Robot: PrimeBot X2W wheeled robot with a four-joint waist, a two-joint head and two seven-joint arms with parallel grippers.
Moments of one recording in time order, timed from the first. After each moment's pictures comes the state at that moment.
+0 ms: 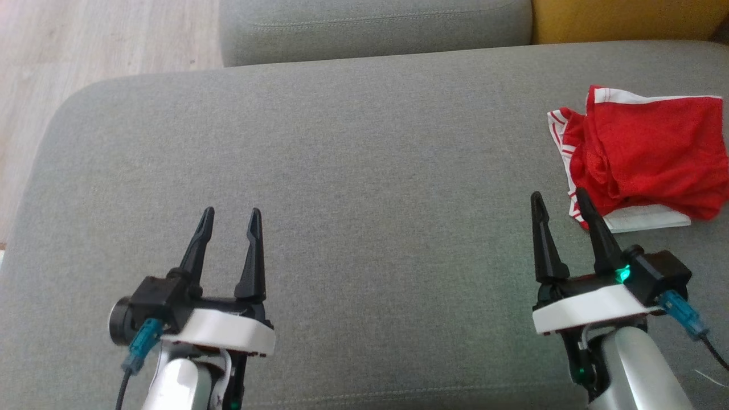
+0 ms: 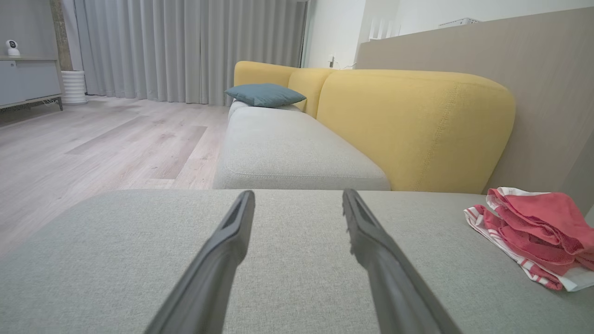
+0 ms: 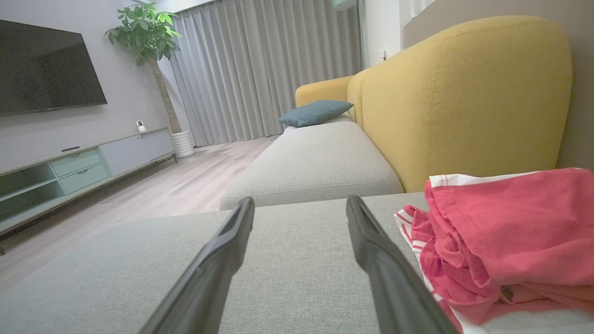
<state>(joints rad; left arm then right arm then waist) -0.04 0.04 -0.23 0.08 -0.19 0.03 -0.26 -0.12 -0.06 0.11 0.24 0.21 0.12 -0.25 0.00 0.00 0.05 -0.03</state>
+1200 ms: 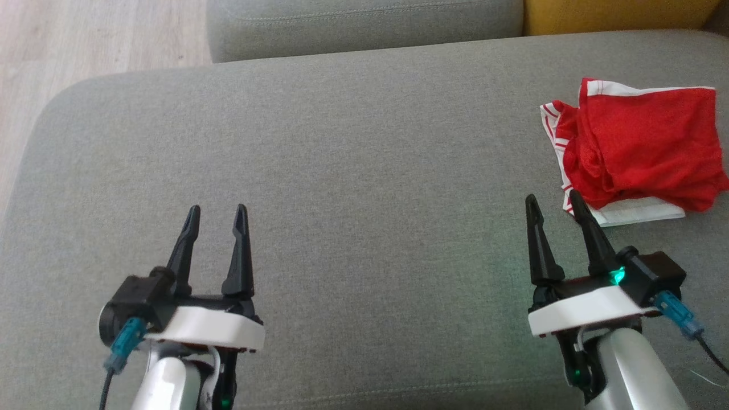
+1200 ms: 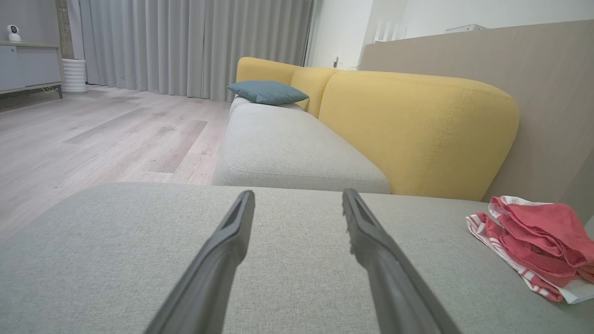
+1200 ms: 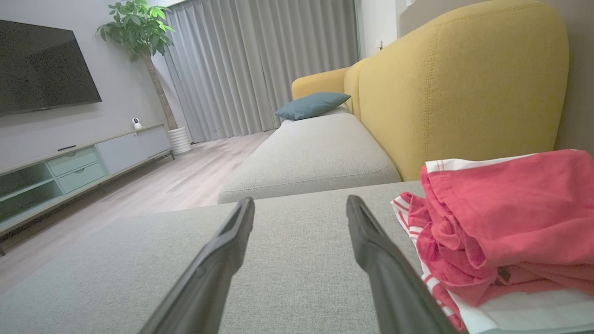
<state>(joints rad) -0.04 0.04 -0.19 0.07 -0.23 0.03 -0.26 -0.12 -0.05 0.13 0.25 0.23 0.12 -0.25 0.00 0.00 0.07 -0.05</state>
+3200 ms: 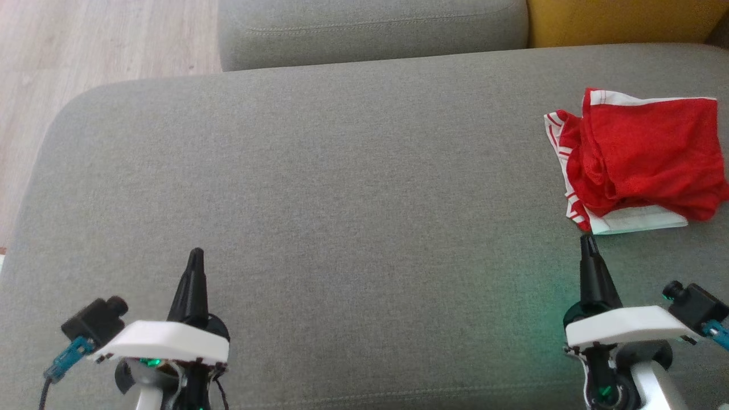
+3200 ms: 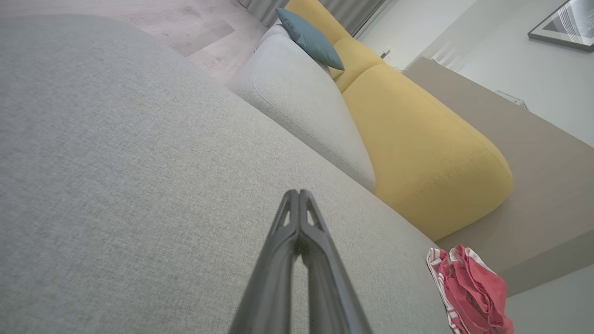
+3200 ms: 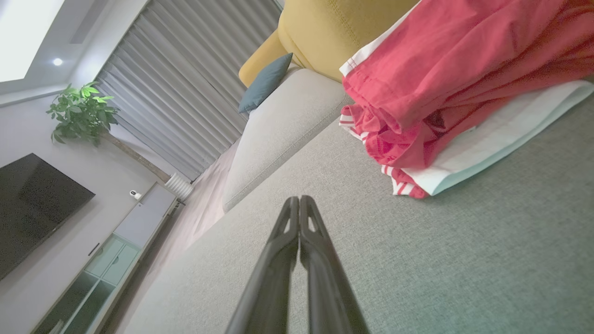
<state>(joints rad) 0.00 0.06 -0.13 0.18 -0.77 -0.03 -0.15 -0.06 -0.06 0.07 0.31 0.76 0.12 -0.14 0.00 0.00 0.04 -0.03</state>
